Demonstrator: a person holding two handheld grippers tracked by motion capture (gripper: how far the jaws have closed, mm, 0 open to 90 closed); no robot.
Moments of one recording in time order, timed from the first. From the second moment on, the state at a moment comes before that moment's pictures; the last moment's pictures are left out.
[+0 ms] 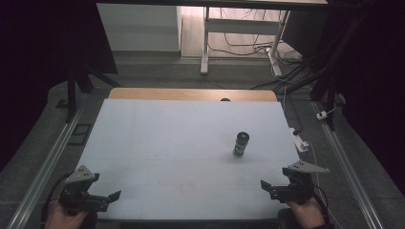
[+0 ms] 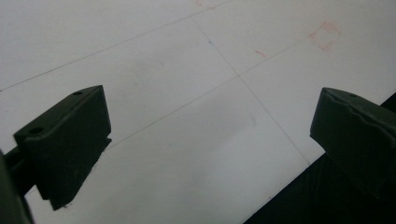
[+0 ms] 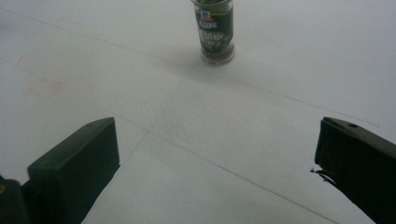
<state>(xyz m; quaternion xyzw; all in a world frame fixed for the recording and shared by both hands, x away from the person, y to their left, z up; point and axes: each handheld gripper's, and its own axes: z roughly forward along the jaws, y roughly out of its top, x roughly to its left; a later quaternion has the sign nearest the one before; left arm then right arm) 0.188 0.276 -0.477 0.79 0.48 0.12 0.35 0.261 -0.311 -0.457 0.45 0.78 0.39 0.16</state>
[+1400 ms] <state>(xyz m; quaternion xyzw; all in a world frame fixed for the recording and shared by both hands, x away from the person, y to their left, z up) 0.188 0.275 -0.478 0.80 0.48 0.11 0.35 0.264 -0.293 -0.452 0.40 0.81 0.40 0.17</state>
